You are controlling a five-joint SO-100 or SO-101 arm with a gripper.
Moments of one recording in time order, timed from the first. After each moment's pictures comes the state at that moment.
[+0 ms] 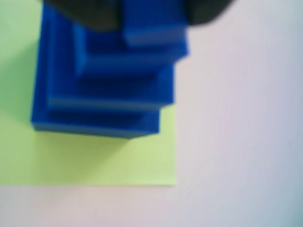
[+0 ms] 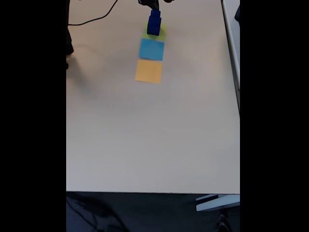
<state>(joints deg) -21.7 72.8 65.3 61.6 117.2</state>
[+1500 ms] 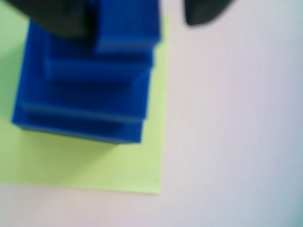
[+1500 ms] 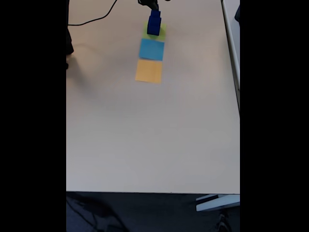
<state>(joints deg) -22.2 73.4 66.4 61.5 113.6</state>
